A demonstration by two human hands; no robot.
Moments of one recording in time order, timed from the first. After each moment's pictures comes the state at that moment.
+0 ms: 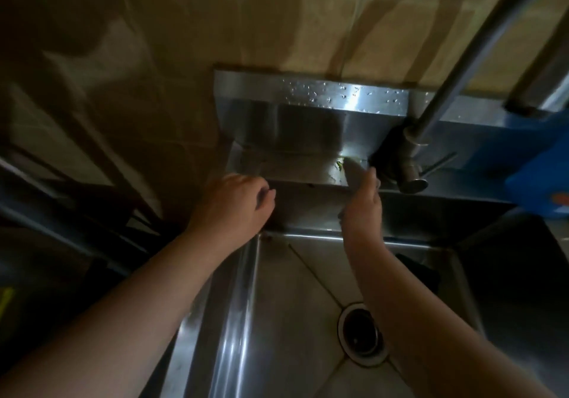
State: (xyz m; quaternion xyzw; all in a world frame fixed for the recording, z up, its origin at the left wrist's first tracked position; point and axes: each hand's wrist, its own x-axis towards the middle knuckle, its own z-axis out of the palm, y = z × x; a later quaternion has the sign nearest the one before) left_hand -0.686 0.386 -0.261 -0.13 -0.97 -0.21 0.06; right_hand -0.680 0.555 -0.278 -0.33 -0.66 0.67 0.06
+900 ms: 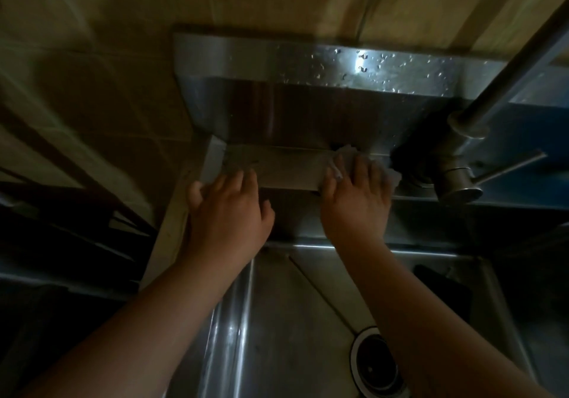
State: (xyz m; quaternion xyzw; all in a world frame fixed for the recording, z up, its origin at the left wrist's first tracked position) left_hand -0.737 0.409 -0.320 -0.05 -1.00 -0.04 -0.01; right_hand -0.750 0.567 -0.357 -0.13 -0.98 0.09 0.08
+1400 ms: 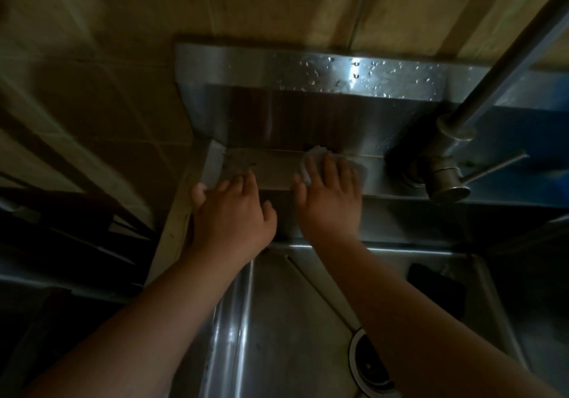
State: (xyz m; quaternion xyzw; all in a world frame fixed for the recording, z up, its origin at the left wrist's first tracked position) left_hand -0.740 0.413 -0.316 -0.04 -1.00 -0.05 -0.02; right_hand -0.753 0.544 -0.355 -0.06 -0.99 0.10 0.05
